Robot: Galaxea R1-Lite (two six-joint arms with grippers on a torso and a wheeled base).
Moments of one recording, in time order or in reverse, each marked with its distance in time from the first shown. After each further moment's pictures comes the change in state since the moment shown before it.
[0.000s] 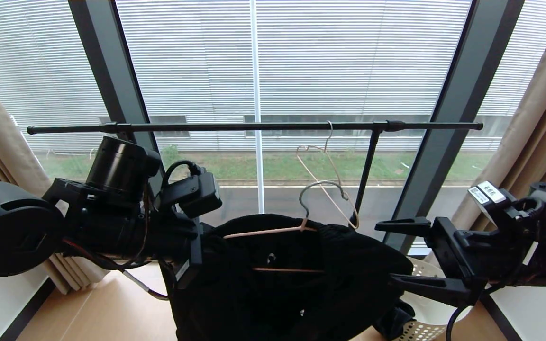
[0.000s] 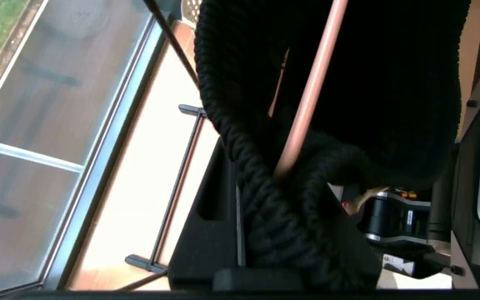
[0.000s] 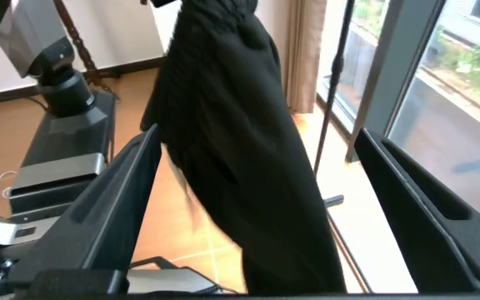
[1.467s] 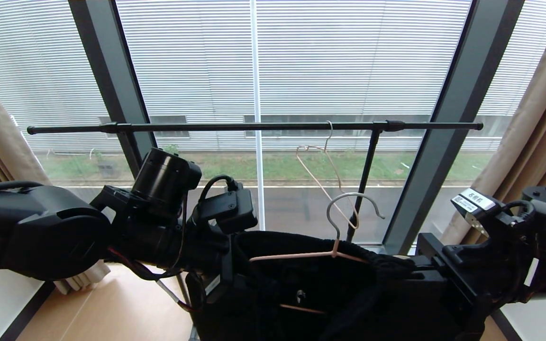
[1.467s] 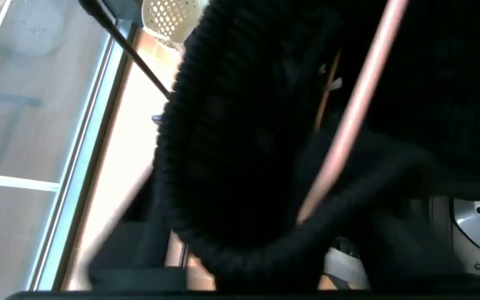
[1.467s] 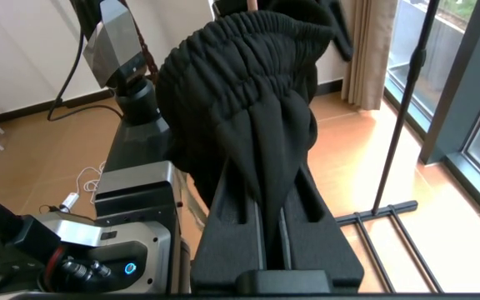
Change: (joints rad) left arm -0.123 0.090 -0.046 0.001 0.000 0.002; right arm 0.164 -0.047 0.023 0.003 0.000 0.159
